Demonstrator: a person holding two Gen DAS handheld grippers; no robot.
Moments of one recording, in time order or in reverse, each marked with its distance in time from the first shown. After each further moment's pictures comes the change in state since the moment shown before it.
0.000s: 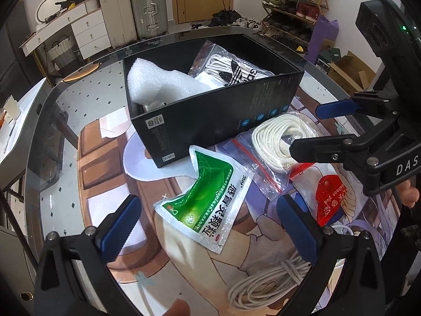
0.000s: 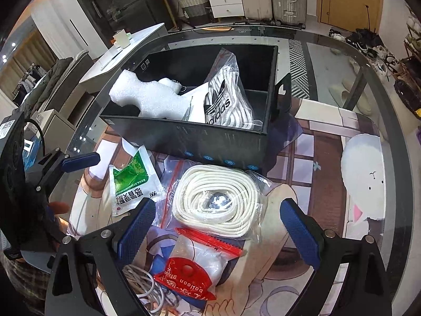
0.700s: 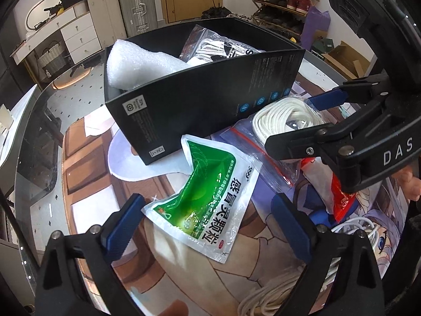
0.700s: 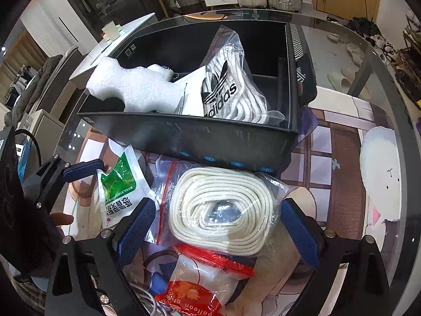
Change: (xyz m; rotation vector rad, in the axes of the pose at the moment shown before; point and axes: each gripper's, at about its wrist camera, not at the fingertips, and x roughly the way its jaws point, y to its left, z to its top) left arm 0.024 -0.003 -0.001 0.051 0.015 -0.020; right arm 0.040 0.013 0.015 0.033 0.062 -0.039
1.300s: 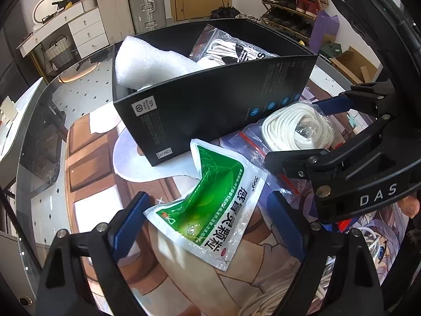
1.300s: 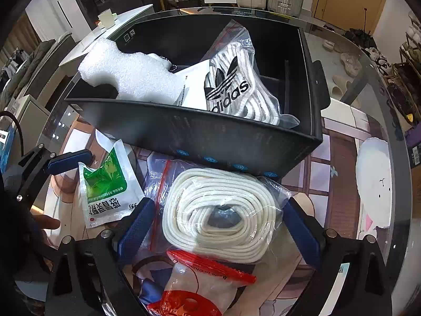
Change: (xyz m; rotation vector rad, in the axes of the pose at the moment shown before) left arm 0.003 0.005 0.002 -0.043 -0.004 0.024; right arm 0.020 0.036 0.002 -0.066 0.008 -0.111
